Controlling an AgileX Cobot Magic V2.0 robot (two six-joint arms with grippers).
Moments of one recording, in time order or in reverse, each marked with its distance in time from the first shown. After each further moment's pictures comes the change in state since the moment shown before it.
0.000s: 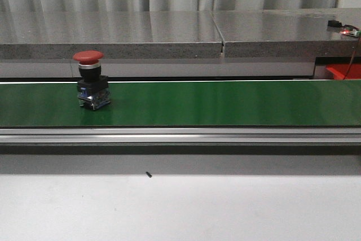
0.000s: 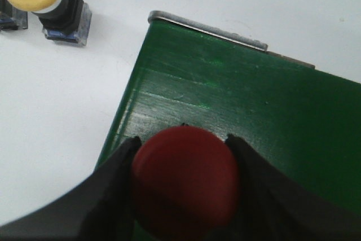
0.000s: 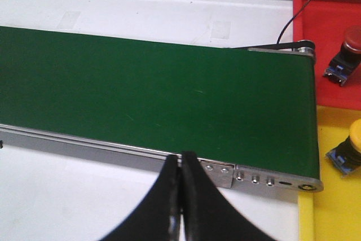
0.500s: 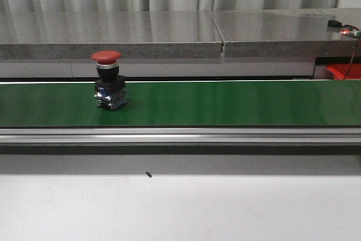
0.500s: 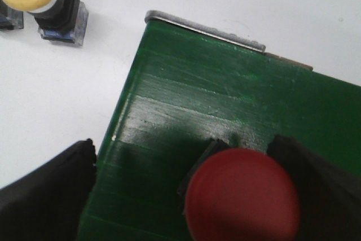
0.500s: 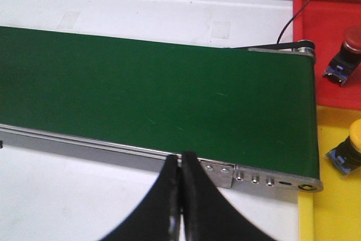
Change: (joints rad) left arm -0.004 0.003 -0.014 -0.005 0.007 0.000; right arm 0.000 0.000 0.000 0.000 0.000 0.000
